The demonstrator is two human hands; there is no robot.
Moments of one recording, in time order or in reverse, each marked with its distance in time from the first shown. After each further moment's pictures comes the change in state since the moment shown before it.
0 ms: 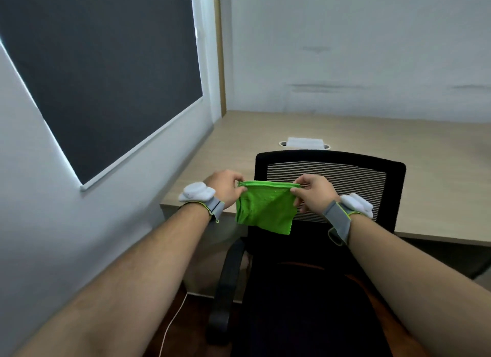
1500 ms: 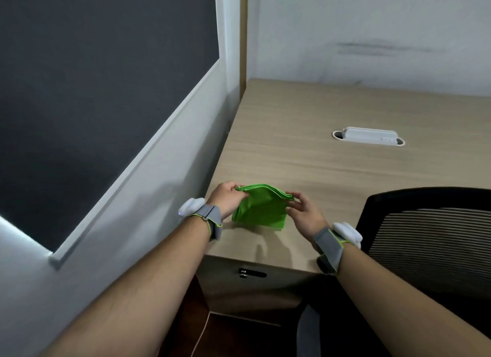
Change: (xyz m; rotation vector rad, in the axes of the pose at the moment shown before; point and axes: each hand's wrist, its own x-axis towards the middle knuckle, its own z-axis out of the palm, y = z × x) left_hand 0.246 -0.254 0.071 -0.773 -0.222 -0.471; right_hand 0.272 -0.017 0.255 0.392 -0.056 0.206
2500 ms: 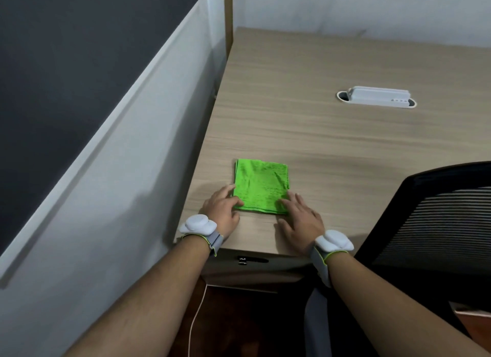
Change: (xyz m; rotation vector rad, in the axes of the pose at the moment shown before) left_hand 0.036 -0.114 0.033 0.703 0.004 0.354; right_hand 0.011 0.093 0.015 -0.939 -0.108 -0.144
